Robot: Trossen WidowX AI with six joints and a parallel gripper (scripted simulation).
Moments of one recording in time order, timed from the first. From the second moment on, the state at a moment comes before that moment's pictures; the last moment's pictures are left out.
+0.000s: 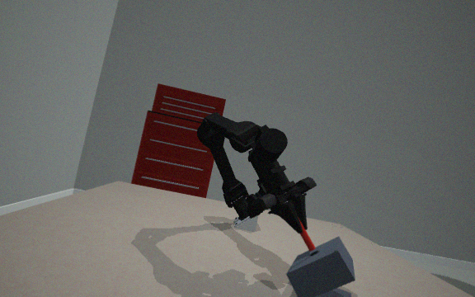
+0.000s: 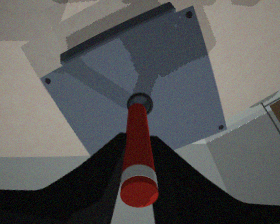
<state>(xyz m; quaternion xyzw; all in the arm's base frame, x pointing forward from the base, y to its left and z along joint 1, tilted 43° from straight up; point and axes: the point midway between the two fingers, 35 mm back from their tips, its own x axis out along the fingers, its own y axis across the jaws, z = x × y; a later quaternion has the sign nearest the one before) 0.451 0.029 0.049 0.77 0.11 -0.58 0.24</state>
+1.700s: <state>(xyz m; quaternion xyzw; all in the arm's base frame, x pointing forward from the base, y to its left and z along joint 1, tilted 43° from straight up) 0.448 0.030 0.044 0.77 0.11 -0.58 0.24</state>
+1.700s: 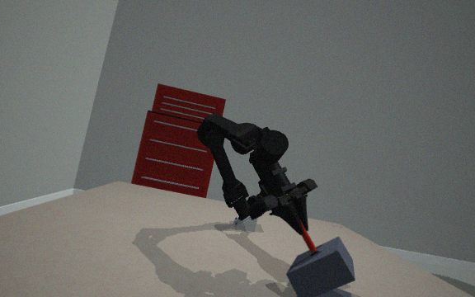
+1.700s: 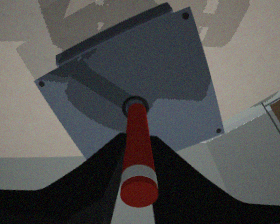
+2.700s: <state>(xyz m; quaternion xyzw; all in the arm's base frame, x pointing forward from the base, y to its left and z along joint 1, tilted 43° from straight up) 0.453 0.028 0.031 0.77 0.11 -0.58 0.24</state>
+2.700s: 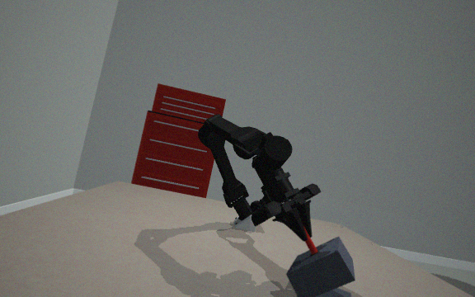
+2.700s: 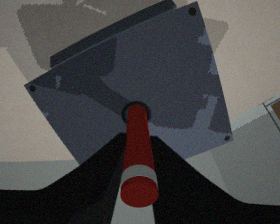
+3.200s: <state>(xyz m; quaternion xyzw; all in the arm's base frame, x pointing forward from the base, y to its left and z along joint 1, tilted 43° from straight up) 0.456 0.027 0.024 0.77 0.10 -0.58 0.24</state>
